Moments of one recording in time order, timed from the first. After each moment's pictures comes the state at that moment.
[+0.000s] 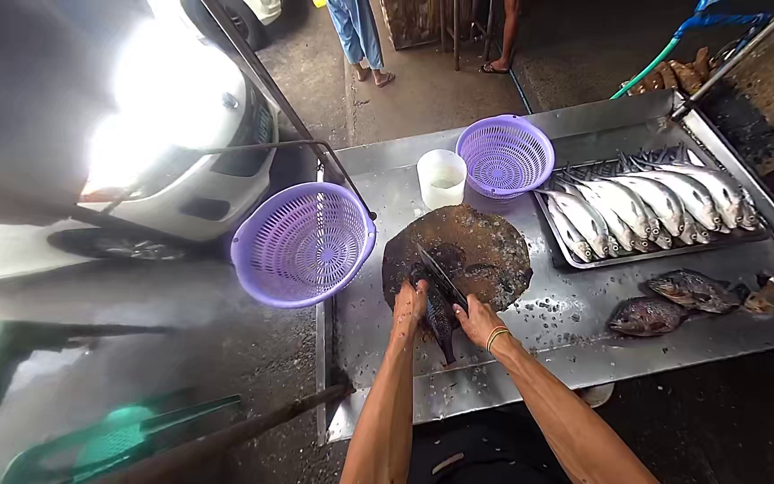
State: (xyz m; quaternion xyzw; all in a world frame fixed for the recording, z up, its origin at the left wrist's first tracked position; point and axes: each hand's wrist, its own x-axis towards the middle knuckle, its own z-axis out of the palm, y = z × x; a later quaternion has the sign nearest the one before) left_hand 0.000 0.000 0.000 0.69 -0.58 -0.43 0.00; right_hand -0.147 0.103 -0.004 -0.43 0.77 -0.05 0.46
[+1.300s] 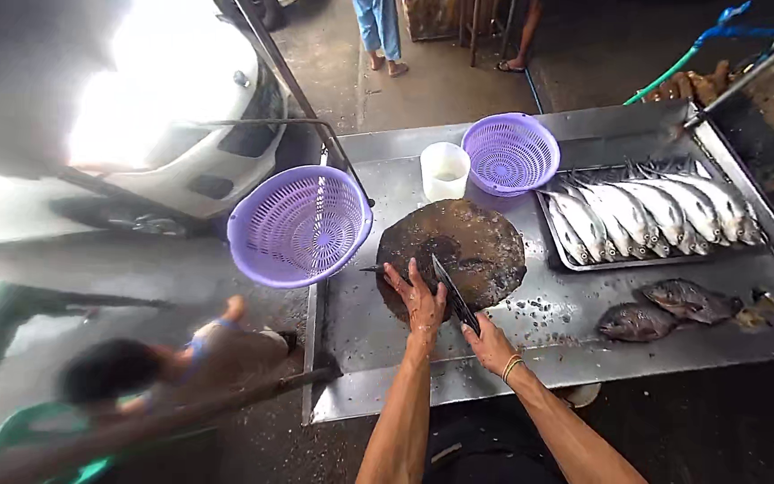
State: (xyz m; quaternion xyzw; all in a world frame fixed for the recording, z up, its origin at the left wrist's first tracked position) left_hand -0.033 0.058 -0.053 0.59 -0.71 -0.15 0.35; right_hand -0.168 0.179 -0.014 -0.41 0.74 -0.14 0.51
